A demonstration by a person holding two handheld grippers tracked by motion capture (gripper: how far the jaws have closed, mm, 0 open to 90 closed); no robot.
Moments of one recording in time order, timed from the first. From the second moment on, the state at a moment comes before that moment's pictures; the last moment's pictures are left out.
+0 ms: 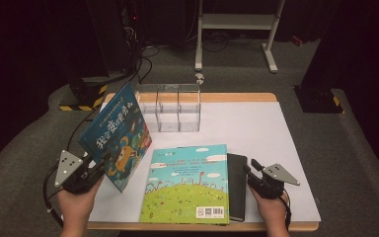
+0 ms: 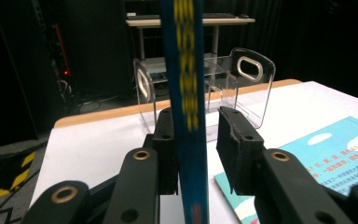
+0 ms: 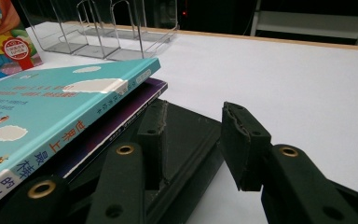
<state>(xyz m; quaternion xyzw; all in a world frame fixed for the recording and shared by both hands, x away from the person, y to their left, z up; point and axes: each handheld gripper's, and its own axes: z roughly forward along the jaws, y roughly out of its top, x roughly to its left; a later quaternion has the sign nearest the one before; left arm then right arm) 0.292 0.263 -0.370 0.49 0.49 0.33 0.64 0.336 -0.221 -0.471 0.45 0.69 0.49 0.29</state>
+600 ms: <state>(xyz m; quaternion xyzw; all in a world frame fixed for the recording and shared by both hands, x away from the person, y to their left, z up) 0.315 0.257 -0.345 0.48 0.49 0.32 0.66 0.336 -0.219 -0.473 0.45 0.69 0.49 0.28</state>
